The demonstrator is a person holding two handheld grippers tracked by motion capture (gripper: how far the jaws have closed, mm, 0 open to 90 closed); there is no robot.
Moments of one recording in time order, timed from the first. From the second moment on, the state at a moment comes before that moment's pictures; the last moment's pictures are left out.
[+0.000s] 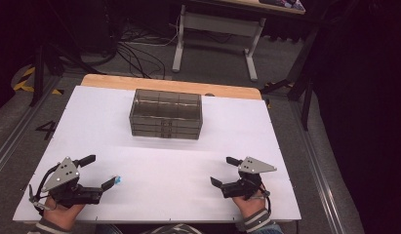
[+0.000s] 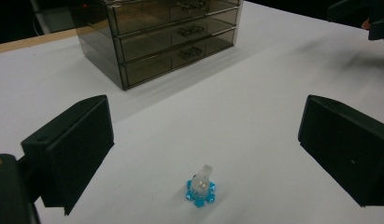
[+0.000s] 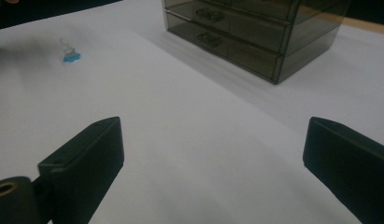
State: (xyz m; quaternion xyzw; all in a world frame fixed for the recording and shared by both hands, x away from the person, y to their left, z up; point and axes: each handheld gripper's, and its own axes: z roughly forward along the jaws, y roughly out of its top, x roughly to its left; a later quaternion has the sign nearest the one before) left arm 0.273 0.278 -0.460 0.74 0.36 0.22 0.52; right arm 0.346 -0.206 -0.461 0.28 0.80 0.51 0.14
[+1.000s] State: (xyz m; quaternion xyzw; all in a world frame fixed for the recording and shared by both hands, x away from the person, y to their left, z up) left arm 0.275 0.280 -0.460 0.74 0.36 0.22 0.52; right arm 0.371 -0.129 -0.435 0.21 0.83 0.51 0.12
